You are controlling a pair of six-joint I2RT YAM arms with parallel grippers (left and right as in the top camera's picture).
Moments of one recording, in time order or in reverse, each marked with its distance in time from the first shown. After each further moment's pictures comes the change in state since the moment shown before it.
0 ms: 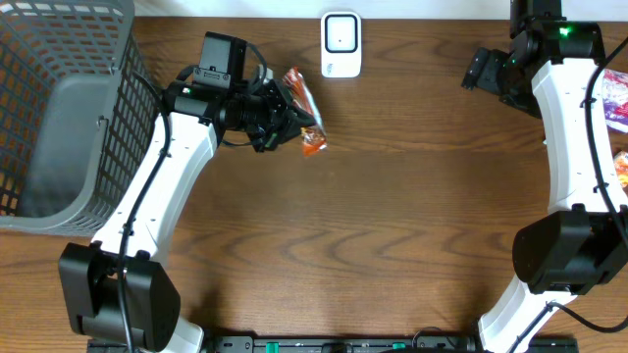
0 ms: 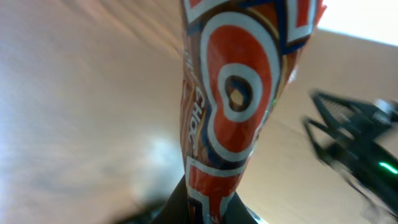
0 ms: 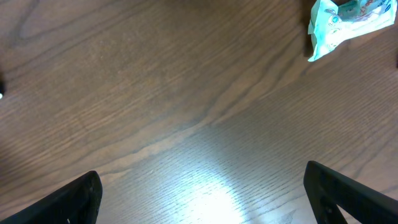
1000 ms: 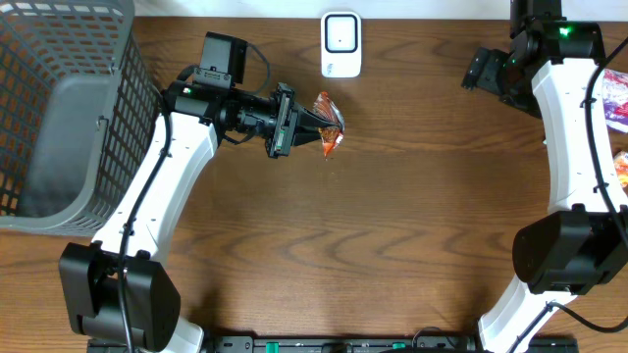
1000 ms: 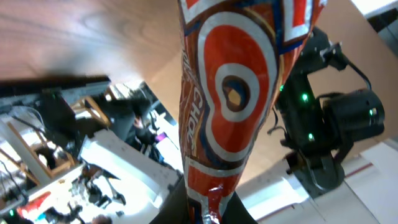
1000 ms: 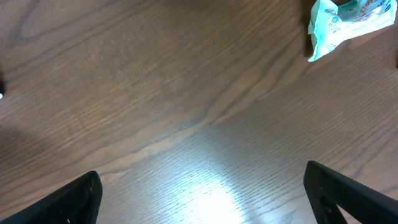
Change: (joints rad) left arm 0.000 0.000 0.000 0.001 0.374 -0.358; right arm 0.000 0.000 0.000 0.000 0.000 0.000
